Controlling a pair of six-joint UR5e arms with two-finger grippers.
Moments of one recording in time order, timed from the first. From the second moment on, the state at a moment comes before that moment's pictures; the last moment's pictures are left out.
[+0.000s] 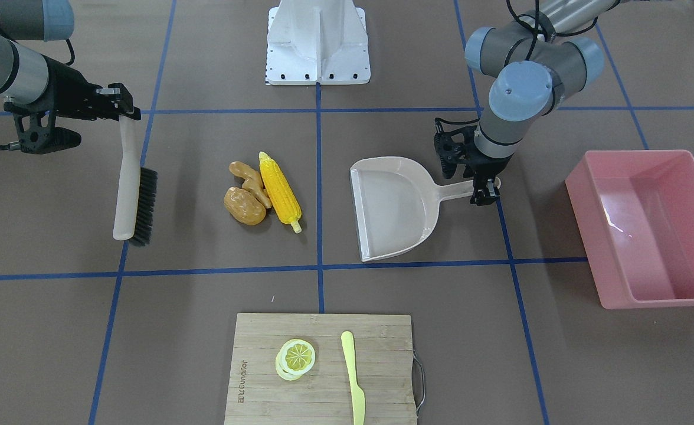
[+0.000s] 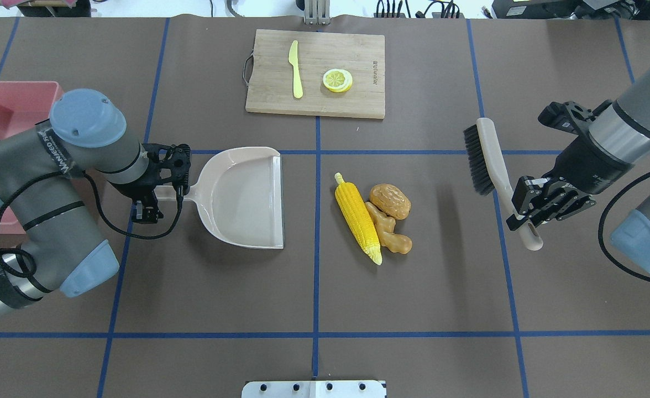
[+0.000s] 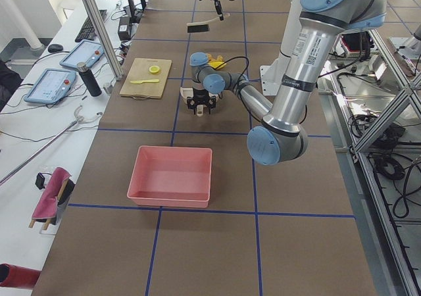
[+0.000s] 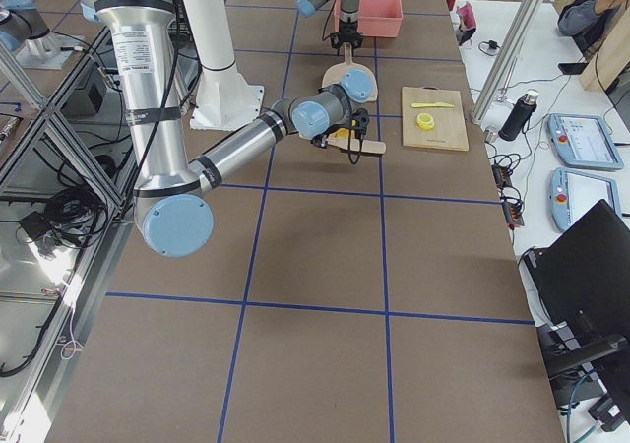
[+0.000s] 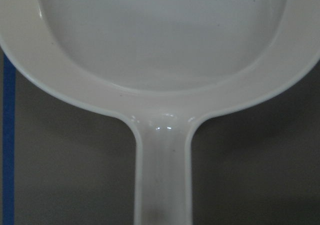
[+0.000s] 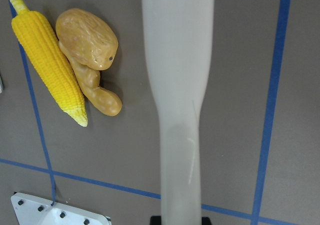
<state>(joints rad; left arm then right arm) -0.70 -1.95 -1.76 -1.59 -2.01 0.49 0.93 -1.44 2.01 -1.59 2.65 0.81</state>
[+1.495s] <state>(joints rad) -0.65 -2.18 -1.69 -1.40 -2.04 0.50 0.71 -1.46 1.89 -1.02 2.52 1.25</state>
